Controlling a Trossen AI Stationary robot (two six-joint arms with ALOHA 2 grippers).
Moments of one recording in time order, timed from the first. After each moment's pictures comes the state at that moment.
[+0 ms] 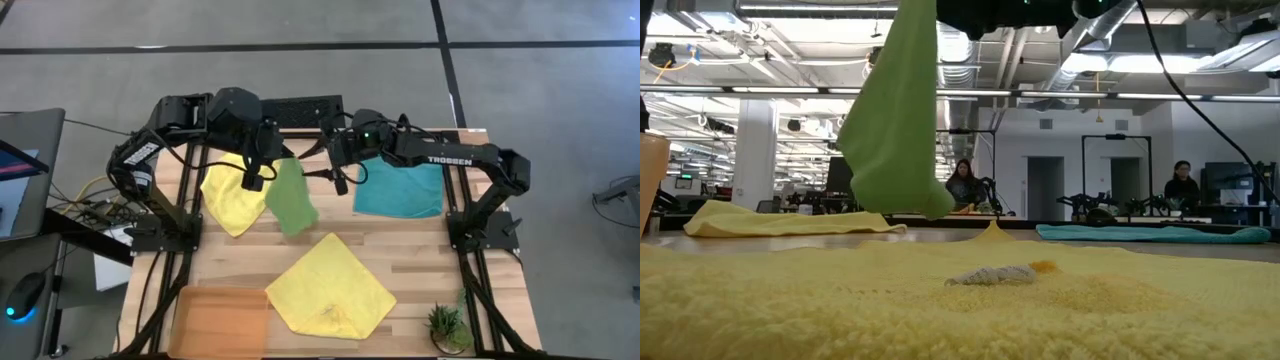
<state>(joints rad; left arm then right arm) 0.13 1.64 2.32 -1.37 -0.02 0.51 -0.29 1.64 1.33 0.14 -0.55 -0.47</state>
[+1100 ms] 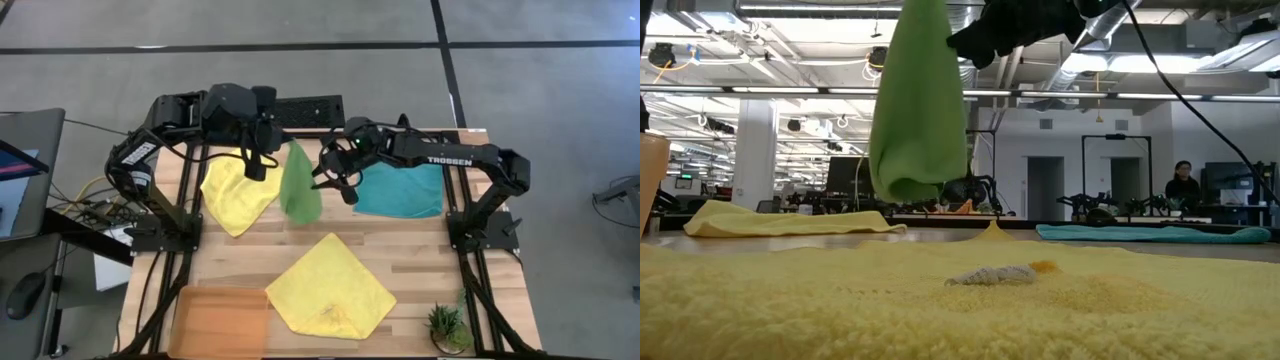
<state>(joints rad) 0.13 1.63 2.33 -1.32 -0.21 0.64 -0.28 1.64 1.33 -0.17 -0.58 -0.48</state>
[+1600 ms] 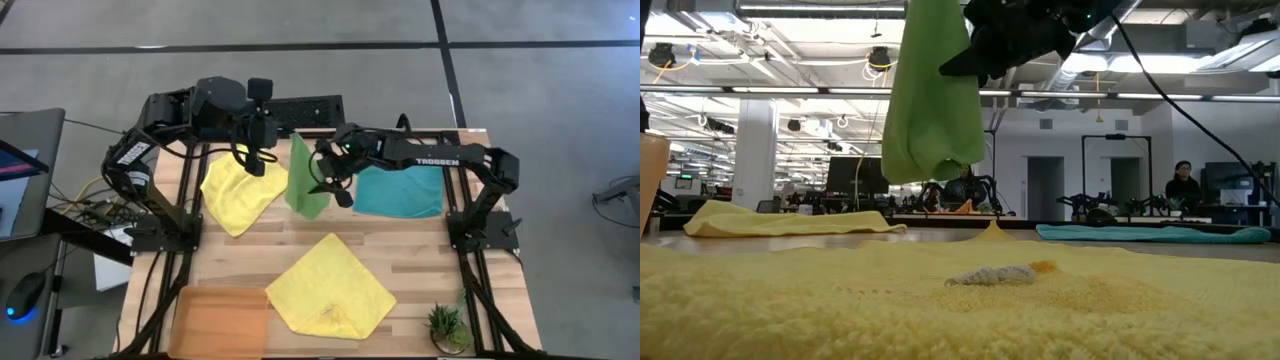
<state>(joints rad) 0.13 1.62 2.35 -1.24 -0.22 0.71 -0.28 1.73 1.33 -0.17 -0.57 -0.47</state>
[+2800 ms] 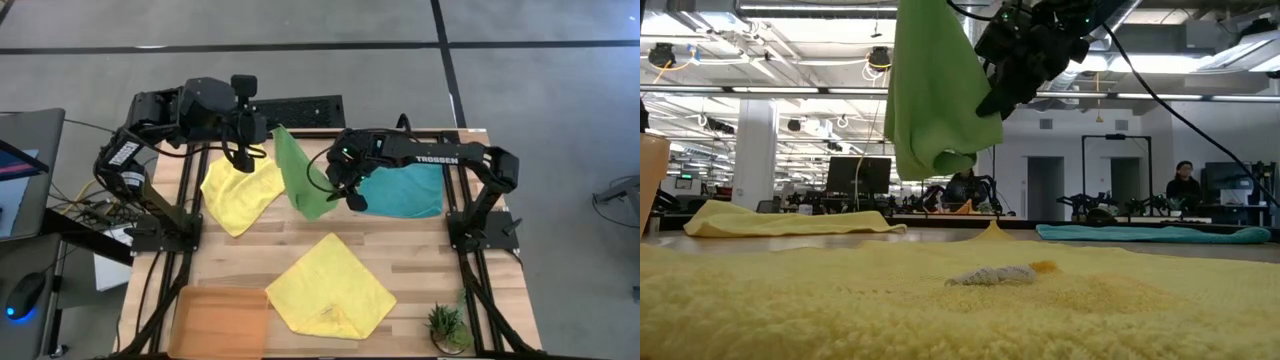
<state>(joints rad) 0.13 1.59 2.36 -1.34 -0.33 0.68 -0.31 1.73 1.33 -0.52 -0.58 -0.50</state>
